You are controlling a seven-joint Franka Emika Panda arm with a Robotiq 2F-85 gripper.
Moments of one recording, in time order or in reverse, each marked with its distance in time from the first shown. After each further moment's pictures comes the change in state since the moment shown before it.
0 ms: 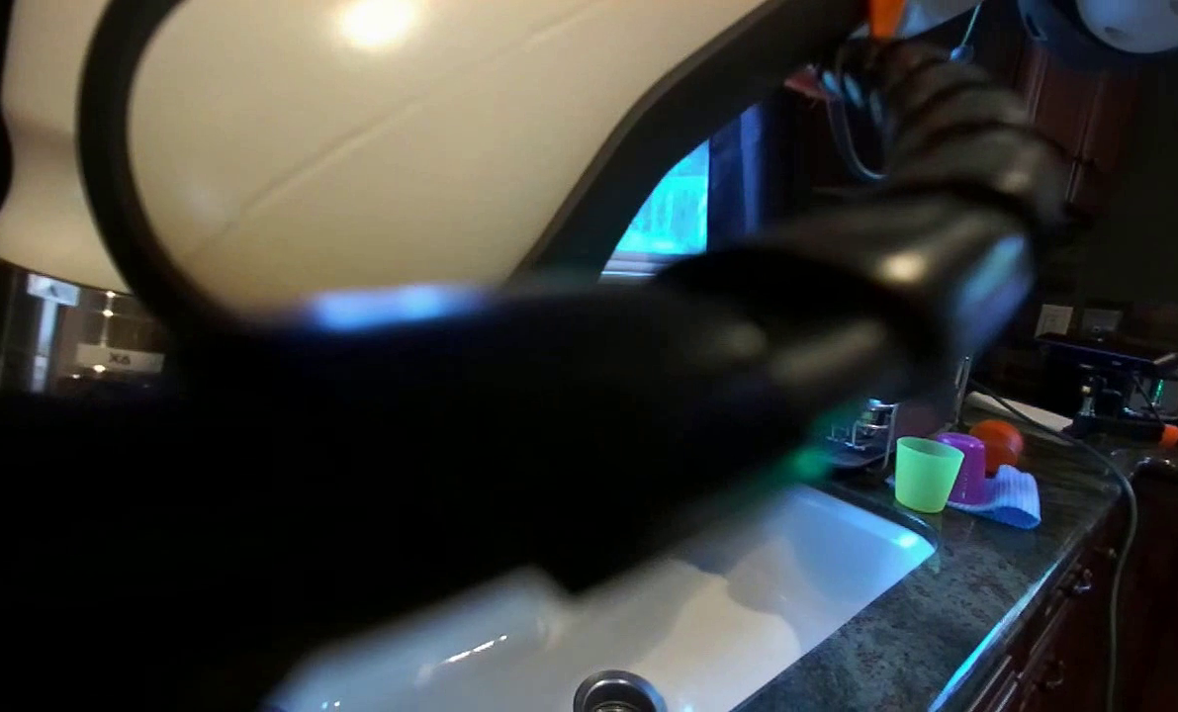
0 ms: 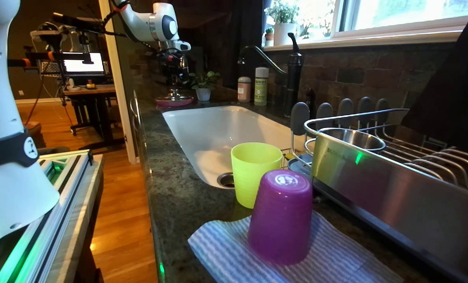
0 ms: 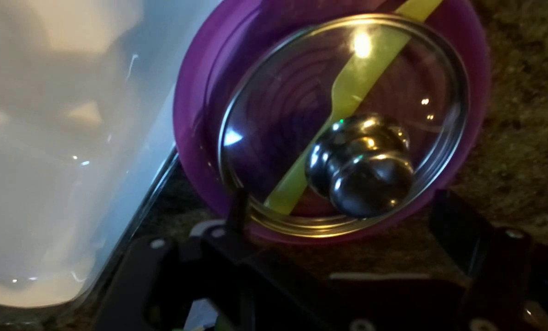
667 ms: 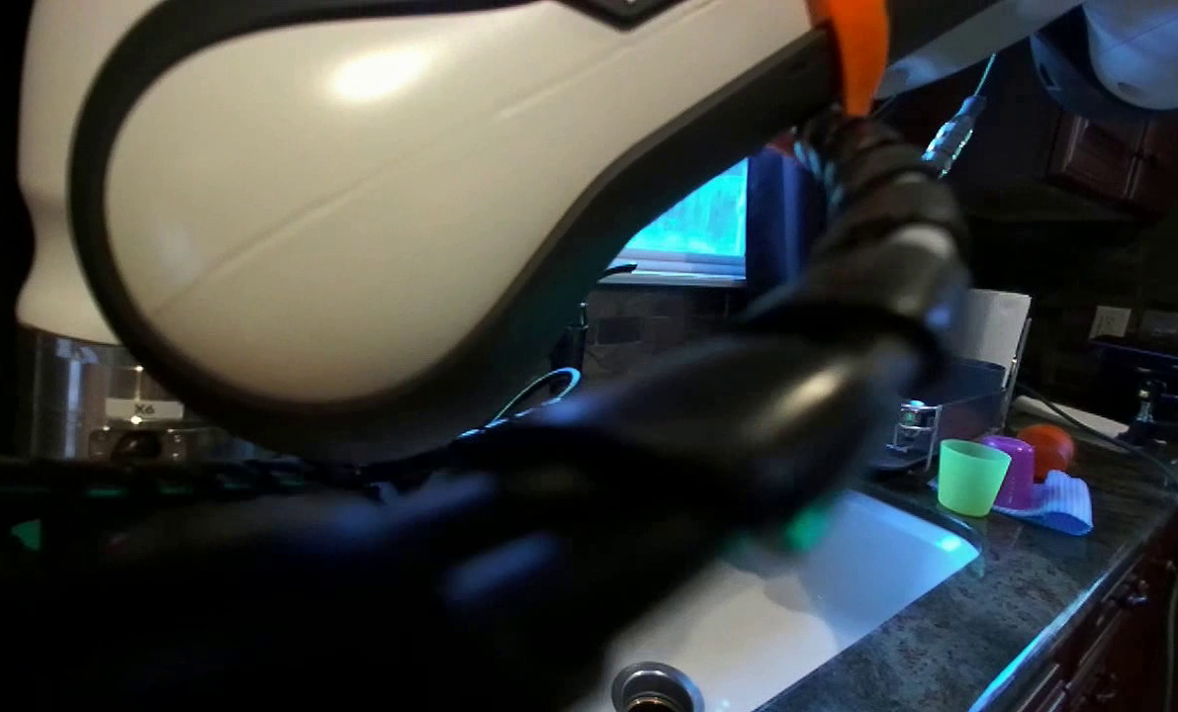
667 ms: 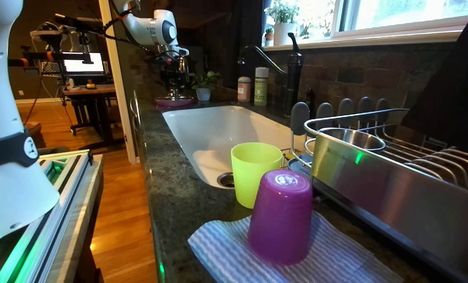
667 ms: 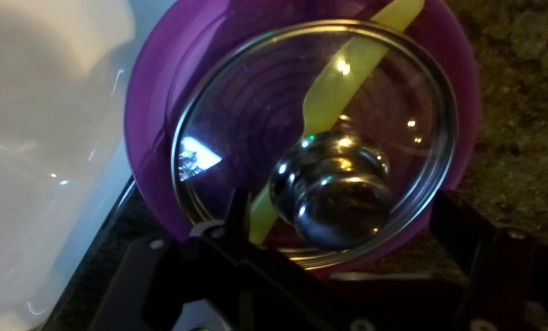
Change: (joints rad) arm 0.038 0.119 -0.002 0.173 0.000 -0.135 -0.002
